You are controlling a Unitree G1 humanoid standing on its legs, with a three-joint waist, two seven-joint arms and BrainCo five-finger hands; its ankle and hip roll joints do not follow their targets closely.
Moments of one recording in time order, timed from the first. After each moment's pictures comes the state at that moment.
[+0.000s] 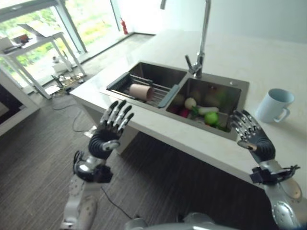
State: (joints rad) left arm 0.23 0.38 0.05 -0.27 -0.90 -0.27 -0.51; right arm 0.26 -0.43 -0.15 -0.27 0.61 -0.12 0.24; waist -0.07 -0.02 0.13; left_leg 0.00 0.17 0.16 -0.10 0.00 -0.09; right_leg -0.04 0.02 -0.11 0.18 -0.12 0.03
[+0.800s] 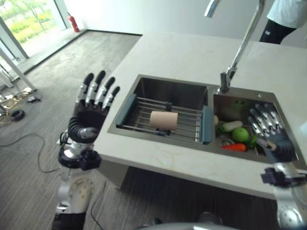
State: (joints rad) left arm 0.08 0.40 0.12 -0.32 -0.95 -0.34 -0.52; right arm 0.22 -0.32 -0.18 -0.40 0.57 -0.08 0.26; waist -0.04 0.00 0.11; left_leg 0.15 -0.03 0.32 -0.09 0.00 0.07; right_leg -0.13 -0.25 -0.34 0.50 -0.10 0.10
